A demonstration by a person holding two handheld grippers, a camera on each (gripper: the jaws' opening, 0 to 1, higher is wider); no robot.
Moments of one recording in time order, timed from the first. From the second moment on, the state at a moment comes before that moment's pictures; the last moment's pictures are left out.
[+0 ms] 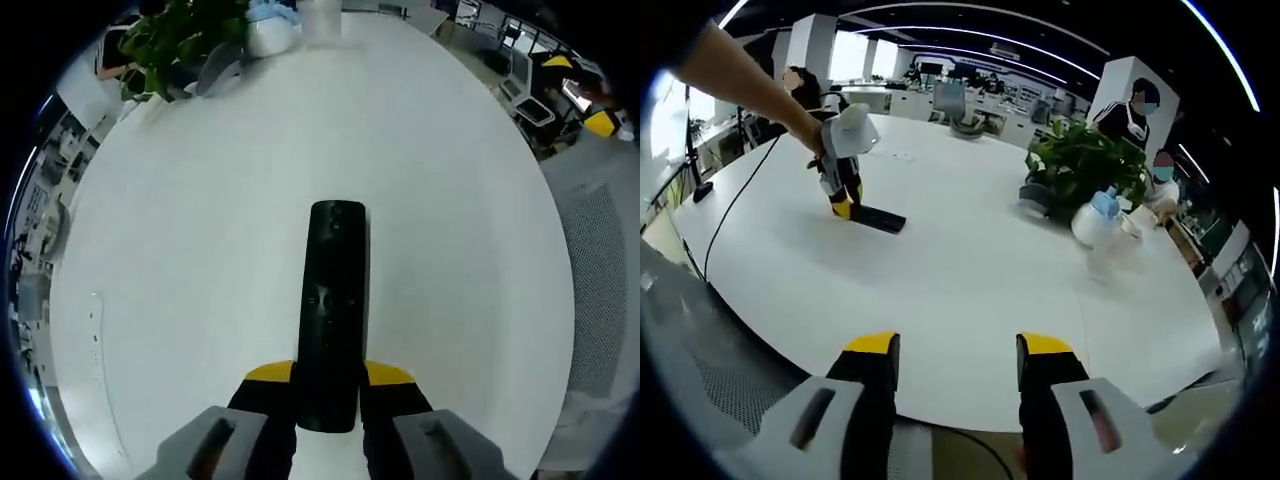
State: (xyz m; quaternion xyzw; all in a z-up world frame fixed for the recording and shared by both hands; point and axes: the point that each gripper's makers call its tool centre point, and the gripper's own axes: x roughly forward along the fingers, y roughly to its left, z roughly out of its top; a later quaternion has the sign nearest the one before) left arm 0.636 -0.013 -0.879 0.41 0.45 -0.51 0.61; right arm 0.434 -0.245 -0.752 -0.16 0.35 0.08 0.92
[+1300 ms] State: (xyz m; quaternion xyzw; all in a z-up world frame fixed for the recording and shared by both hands) left arm 0.571 -0.013 -0.879 0.41 0.45 -0.51 0.61; right arm 0.436 -0.238 -0.742 -0.14 0.32 0.10 0.93
